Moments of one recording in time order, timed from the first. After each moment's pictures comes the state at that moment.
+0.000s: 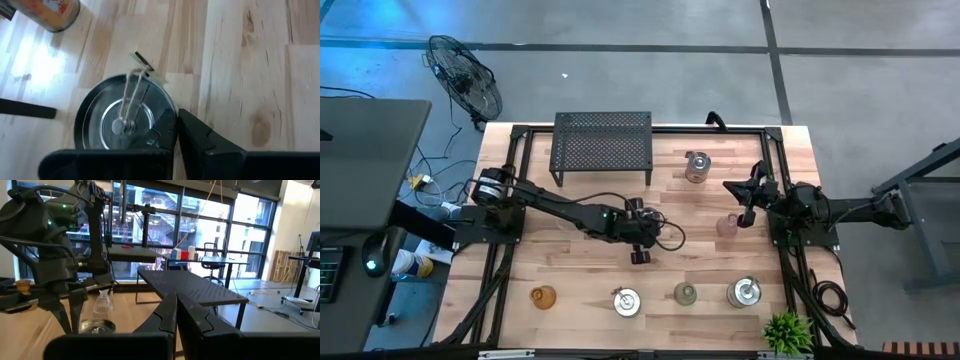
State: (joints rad) left arm -0.20 1.88 1.36 -0.44 -0.37 -0.18; right arm -0.03 0.20 0.01 0.38 0.28 -0.14
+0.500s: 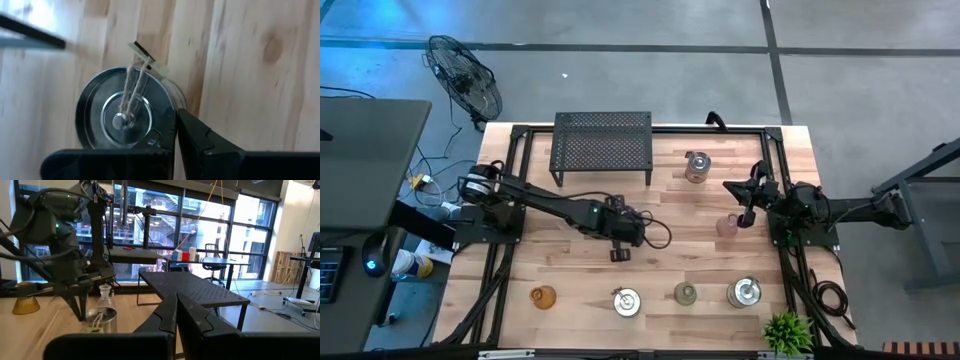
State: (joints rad) left arm -0.21 1.79 1.35 -0.78 -0.33 -0.26; right arm -0.03 0.21 0.01 0.39 0.27 -0.13
